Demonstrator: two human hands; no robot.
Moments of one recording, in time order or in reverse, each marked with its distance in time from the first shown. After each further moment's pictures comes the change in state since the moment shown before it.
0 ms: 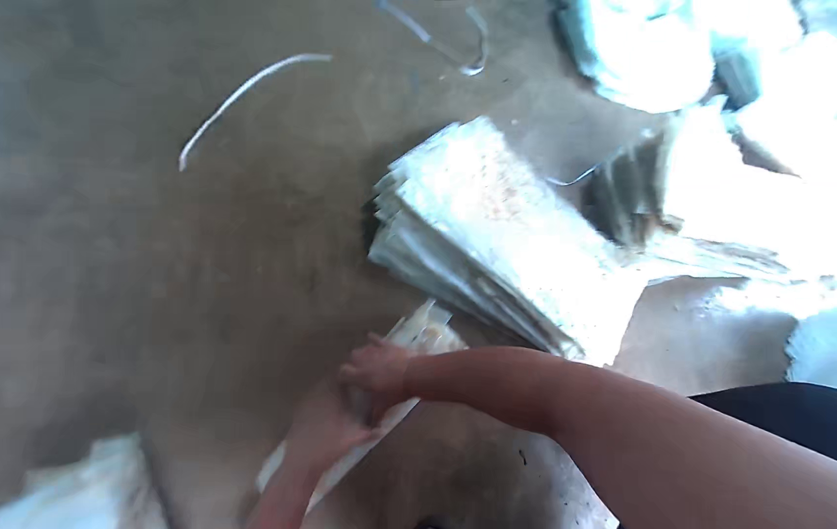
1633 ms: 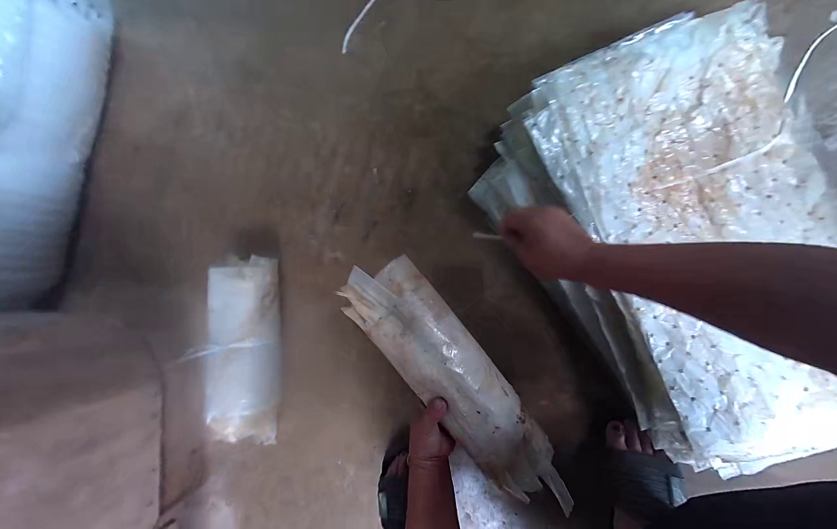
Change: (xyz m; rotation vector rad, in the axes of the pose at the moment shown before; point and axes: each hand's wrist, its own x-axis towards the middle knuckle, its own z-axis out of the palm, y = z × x) left_hand -0.058 0.157 0.157 -2.082 0.927 -0.170; right_hand -0.058 0.132 -0.111 0.113 0.158 -0.007
